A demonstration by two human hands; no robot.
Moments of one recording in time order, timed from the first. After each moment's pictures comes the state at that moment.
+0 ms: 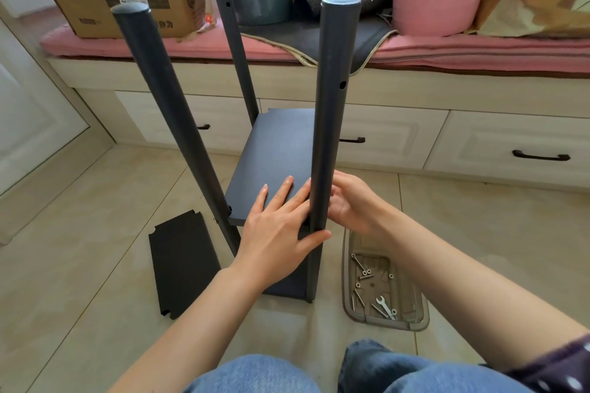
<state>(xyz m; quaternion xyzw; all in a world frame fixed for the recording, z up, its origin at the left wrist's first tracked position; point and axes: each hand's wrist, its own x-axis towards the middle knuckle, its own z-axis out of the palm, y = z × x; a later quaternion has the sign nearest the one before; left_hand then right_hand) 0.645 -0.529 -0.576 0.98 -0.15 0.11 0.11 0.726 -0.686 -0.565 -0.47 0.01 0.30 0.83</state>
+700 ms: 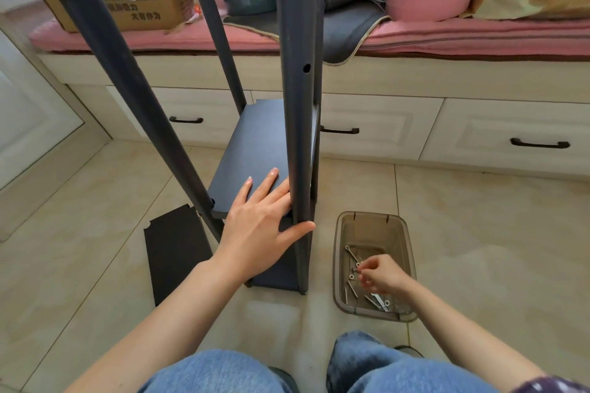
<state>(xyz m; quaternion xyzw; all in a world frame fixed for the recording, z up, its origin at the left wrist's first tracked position) 0.645 -0.530 -0.572 0.98 -0.14 0.09 0.11 0.681 -0.790 -0.748 -0.81 0.13 0.33 0.48</state>
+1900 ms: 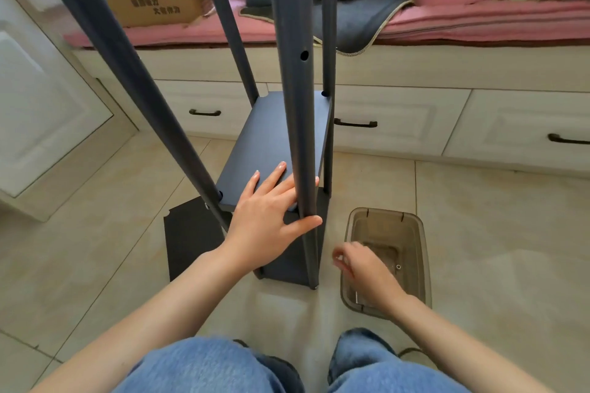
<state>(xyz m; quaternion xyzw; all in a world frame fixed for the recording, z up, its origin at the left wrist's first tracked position) 0.644 -0.539 -0.565 0.98 -0.11 0.05 0.16 0.663 -0.748 -0.743 -0.90 -0.30 -0.01 0.32</state>
